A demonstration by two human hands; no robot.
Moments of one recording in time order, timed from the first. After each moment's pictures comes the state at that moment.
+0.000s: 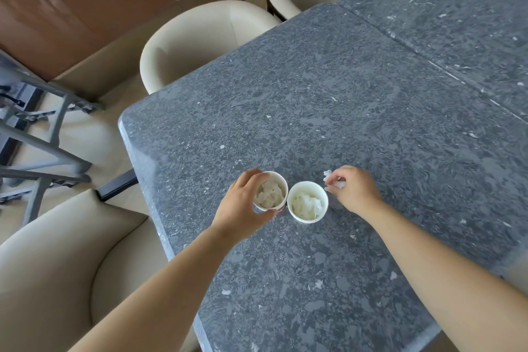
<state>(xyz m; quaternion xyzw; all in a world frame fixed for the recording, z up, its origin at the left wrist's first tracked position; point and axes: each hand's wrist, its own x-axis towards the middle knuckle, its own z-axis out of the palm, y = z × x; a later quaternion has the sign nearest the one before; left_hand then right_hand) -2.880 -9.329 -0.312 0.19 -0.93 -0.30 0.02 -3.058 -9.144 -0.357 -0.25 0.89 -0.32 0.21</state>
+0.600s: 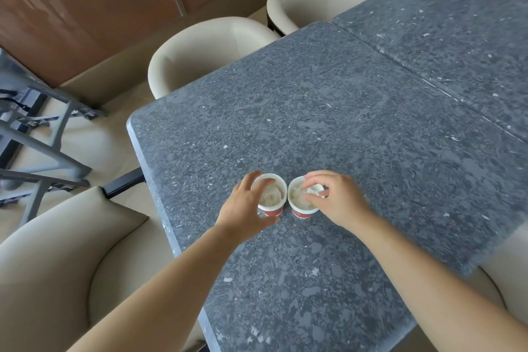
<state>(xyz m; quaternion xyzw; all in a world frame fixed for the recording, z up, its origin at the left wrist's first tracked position) -2.859 -9.311 -0.296 0.18 -0.95 -0.25 -0.04 -2.996 -9.141 -0.300 -0.34 0.82 -0.41 0.19</state>
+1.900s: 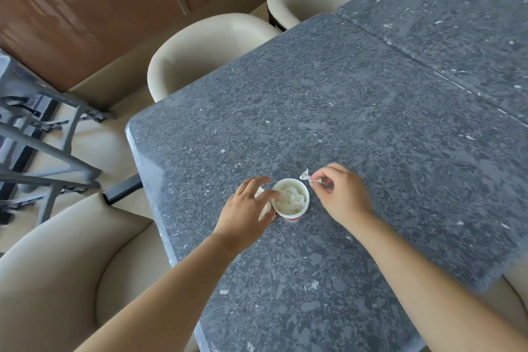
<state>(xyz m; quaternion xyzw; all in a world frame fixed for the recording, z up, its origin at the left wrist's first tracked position) -2.877 -9.305 -0.302 0.14 -0.98 -0.16 -0.03 -3.024 -9.146 -0.321 -0.32 0.86 -0.40 0.06</state>
